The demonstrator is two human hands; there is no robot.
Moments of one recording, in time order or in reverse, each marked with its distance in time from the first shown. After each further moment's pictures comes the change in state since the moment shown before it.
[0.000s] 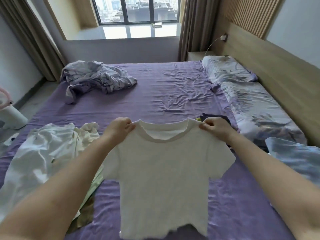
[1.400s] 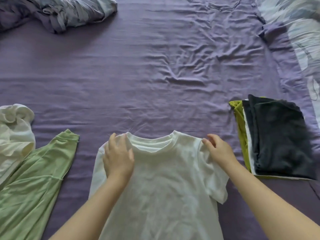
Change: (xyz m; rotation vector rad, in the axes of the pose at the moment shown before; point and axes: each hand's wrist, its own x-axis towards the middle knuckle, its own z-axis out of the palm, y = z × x) left_hand 0.219 -0.136 0.318 0.116 -0.061 -0.437; right_hand 0.293 0.239 0.204 -0.098 -0.060 0.444
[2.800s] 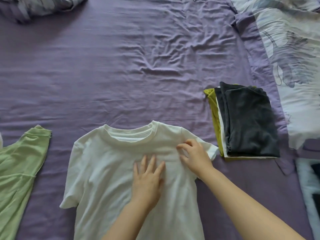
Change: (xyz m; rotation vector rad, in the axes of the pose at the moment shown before) left_hand -0.109 0.053 0.092 0.322 -0.388 0.515; right_hand -0.046 0.033 0.016 -0.366 -0.117 -0.224
